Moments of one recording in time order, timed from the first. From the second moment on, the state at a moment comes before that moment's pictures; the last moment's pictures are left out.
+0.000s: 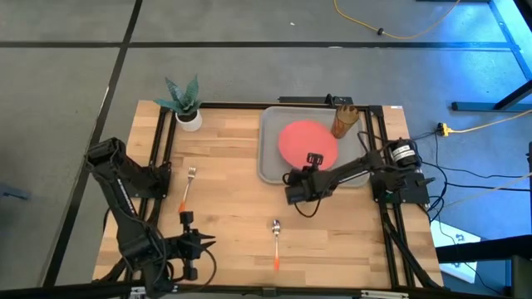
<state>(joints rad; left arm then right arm) -1.03 1.60 1.32 -0.93 -0.92 -0.95 0.19 1.90 1.08 -0.79 0.73 0.38</state>
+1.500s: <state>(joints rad) -1.00 1.60 1.32 -0.93 -0.80 -0.93 0.16 1.90 1.14 -0.79 0.63 0.29</state>
